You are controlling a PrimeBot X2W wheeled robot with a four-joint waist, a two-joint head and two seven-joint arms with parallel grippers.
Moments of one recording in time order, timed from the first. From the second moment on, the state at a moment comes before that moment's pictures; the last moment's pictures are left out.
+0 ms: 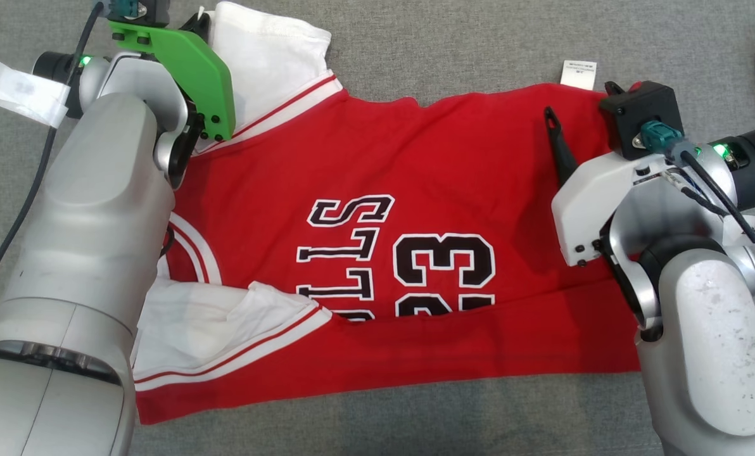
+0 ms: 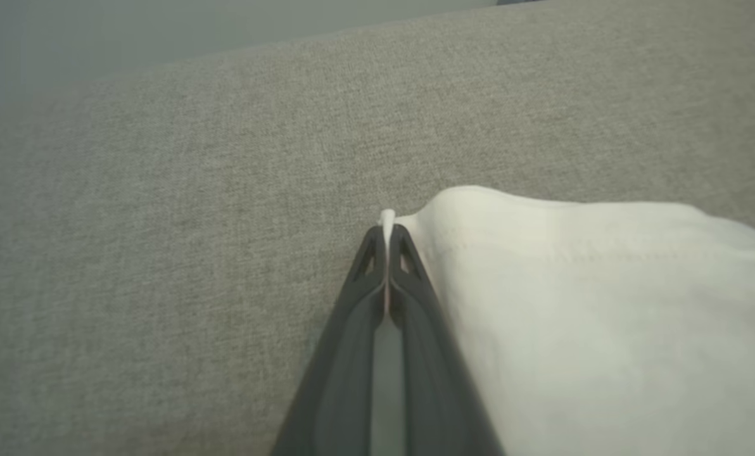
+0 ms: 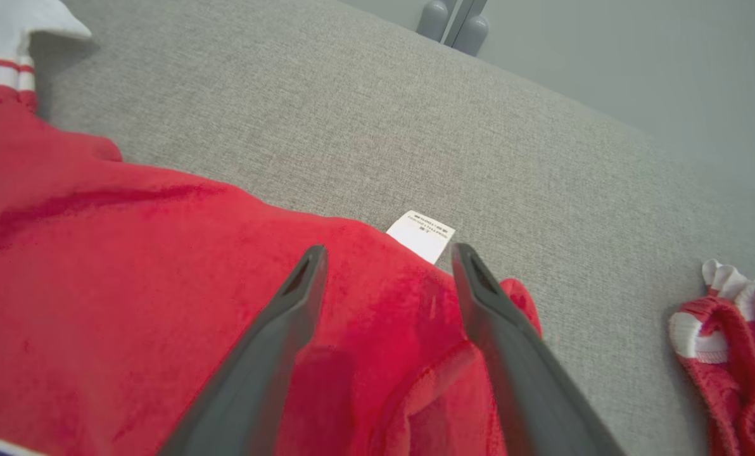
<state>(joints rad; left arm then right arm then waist) -1.19 0.12 -0.50 1.11 -0.47 -0.11 0.07 -0.46 -0.05 0.13 -0.25 -0.16 0.13 0.65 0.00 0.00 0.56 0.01</state>
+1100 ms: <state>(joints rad) -1.24 0.11 -0.56 1.20 -0.52 -0.12 0.02 -0.47 -0.06 -0.08 -0.20 -0.20 0.13 0.58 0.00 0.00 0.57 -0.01</state>
